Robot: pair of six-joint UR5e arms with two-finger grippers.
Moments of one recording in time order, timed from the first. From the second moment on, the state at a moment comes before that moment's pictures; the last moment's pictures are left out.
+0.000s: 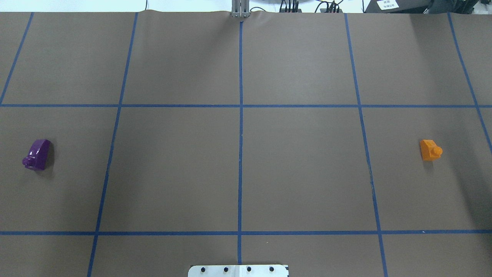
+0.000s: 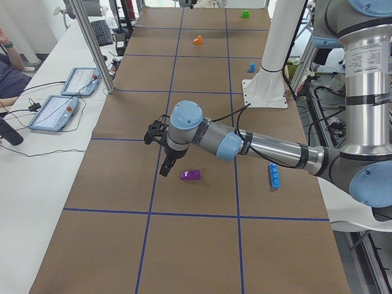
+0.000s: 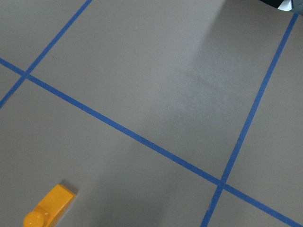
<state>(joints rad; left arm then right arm) -1.51 -1.44 -1.91 -1.85 -2.41 -0.04 1.45 -1.70 1.73 -1.00 2.35 0.00</state>
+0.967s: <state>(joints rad) -1.02 -1.35 -1.83 -2.25 -2.11 -0.77 1.34 -1.65 1.73 -0.99 2.37 0.19</state>
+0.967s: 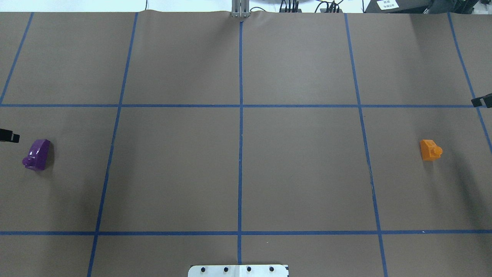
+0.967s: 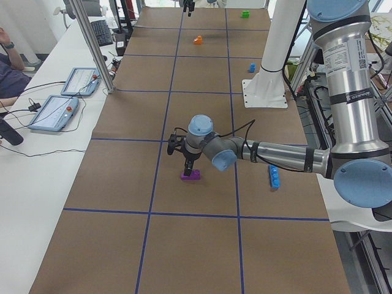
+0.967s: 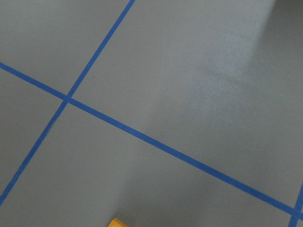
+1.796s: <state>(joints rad) -0.83 -1.38 -1.68 -2.38 -1.95 -0.87 1.34 -1.65 1.73 -0.99 2.37 0.19</state>
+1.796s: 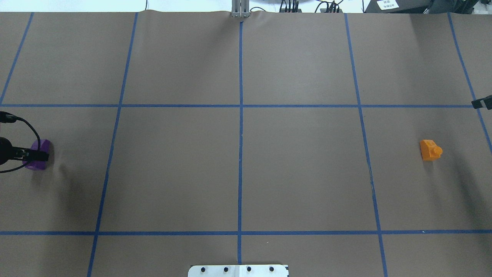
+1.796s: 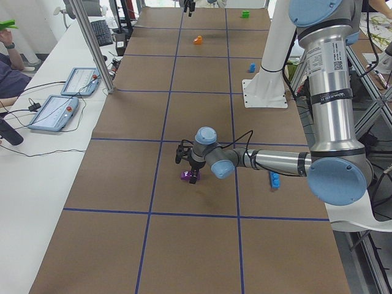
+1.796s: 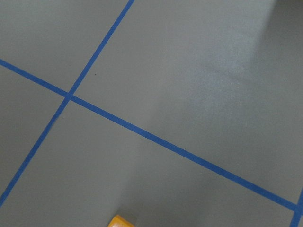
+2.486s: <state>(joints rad) -0.83 -1.39 -1.70 -2.38 -1.95 -0.87 1.33 -1.66 1.73 -0.99 2.37 0.19</state>
